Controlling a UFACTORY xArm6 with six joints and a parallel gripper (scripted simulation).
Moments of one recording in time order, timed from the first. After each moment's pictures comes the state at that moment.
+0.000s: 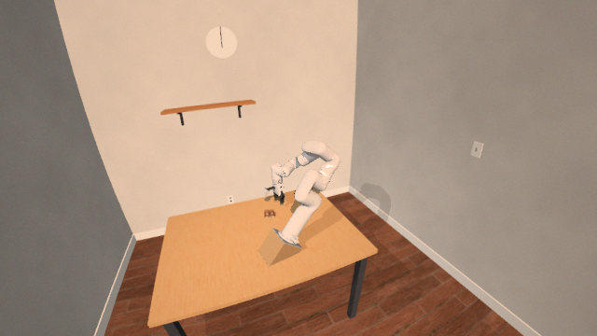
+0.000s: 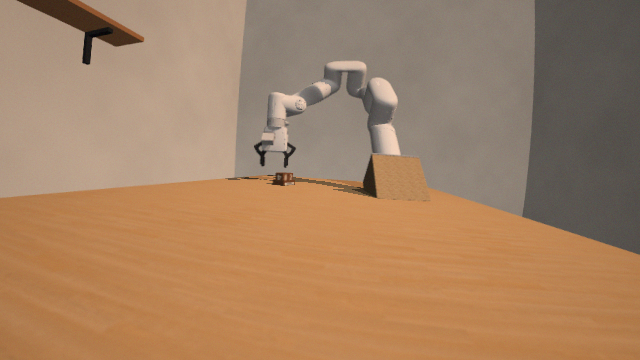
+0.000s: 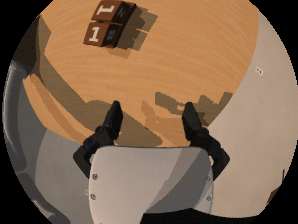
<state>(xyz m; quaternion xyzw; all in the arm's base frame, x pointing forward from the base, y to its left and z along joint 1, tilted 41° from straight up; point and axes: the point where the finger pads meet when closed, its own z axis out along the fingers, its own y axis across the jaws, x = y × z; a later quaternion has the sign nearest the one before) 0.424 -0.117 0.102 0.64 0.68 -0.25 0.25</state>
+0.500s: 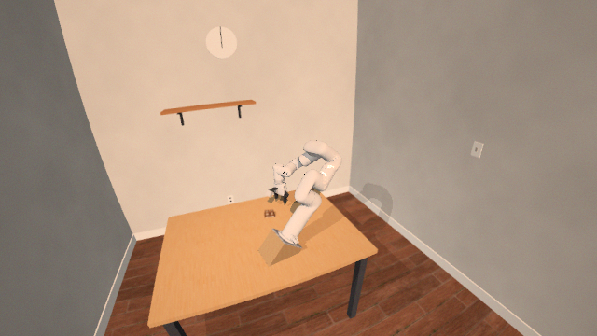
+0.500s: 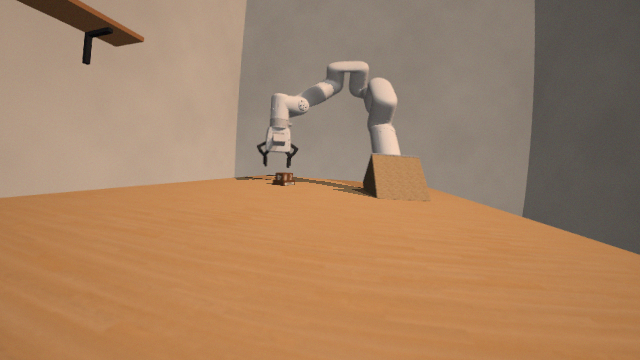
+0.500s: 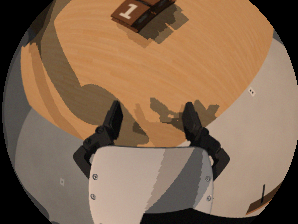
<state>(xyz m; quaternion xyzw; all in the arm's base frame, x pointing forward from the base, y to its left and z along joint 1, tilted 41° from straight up) 0.414 -0.126 0.109 0.54 0.76 -0.28 0.21</state>
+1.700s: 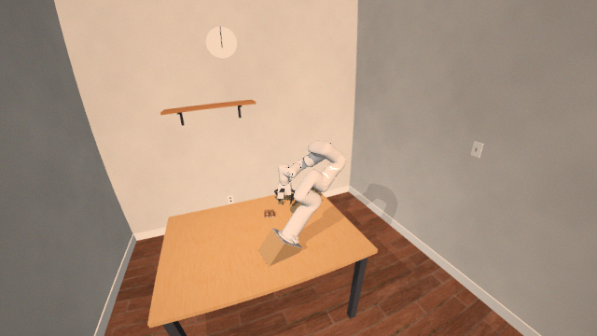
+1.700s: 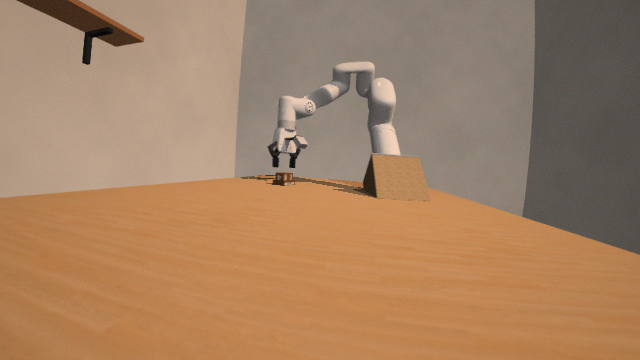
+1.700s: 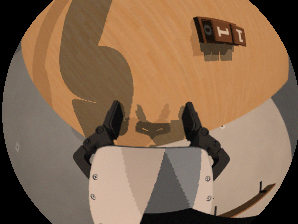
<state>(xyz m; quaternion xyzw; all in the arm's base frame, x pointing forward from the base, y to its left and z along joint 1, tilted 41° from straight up) 0.389 -0.148 0.127 0.31 0.88 -0.33 0.13</state>
